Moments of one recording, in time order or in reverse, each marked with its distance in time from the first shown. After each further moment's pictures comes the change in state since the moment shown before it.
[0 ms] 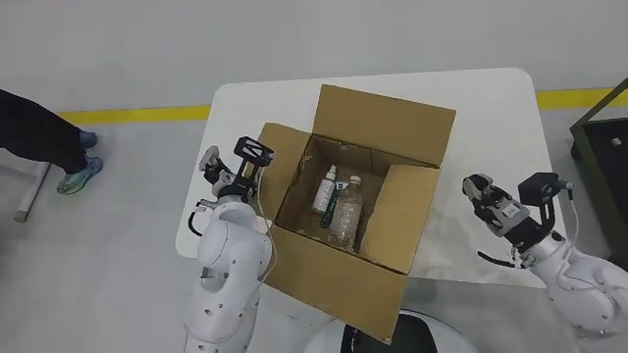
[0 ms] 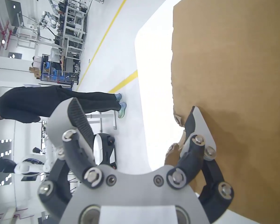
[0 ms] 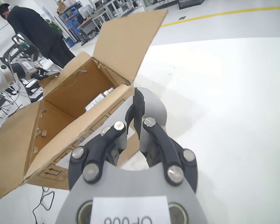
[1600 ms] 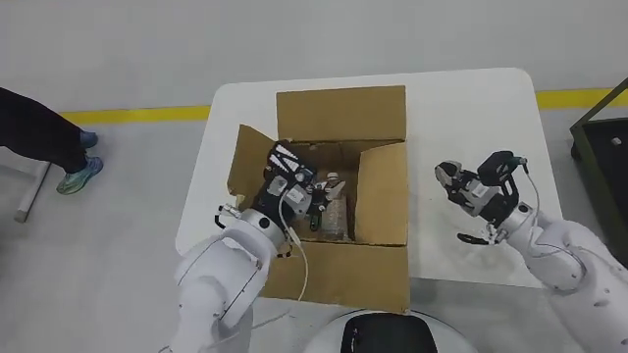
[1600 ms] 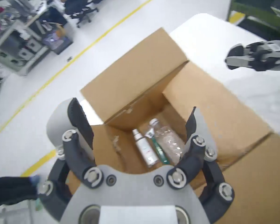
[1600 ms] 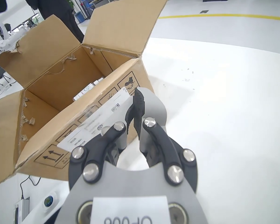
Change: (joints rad) left arm 0.064 -0.020 0.035 -0.331 -0.841 -0.246 0.017; right arm 0.204 -0.015 -0.076 0.125 -0.108 -0.120 0.056
